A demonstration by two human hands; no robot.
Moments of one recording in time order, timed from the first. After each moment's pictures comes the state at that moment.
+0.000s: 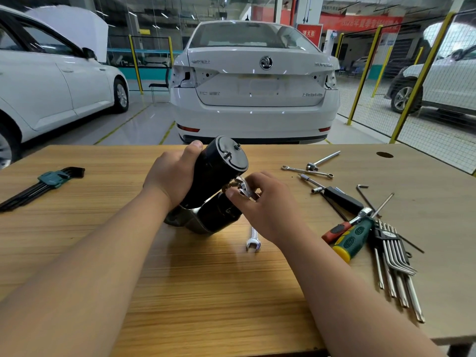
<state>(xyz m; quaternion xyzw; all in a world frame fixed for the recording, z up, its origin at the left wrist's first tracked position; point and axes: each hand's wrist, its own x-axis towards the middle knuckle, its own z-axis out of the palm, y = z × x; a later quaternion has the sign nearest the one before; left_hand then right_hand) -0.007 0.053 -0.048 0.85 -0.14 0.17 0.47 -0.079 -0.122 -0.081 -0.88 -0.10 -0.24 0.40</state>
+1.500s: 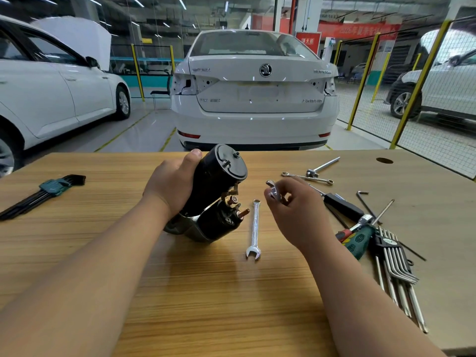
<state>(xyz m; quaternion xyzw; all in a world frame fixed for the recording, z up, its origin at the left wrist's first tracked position) -0.006 0.055 -0.050 0.85 -0.15 0.16 0.48 -0.078 -0.163 -0.091 -0.87 -0.04 -0.34 0.36</state>
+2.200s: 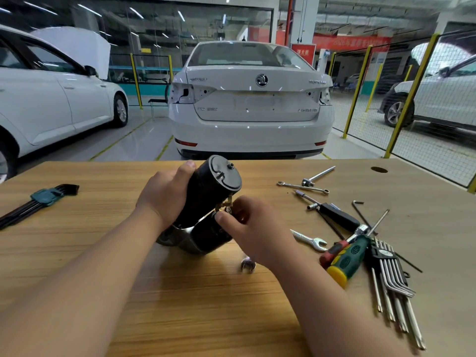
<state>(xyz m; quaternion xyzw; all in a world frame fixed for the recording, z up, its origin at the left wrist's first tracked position) -0.001 0.056 -0.054 0.84 -0.14 0.18 0.49 -0.082 -0.118 -0.079 -0.90 -0.09 -0.19 0.37</state>
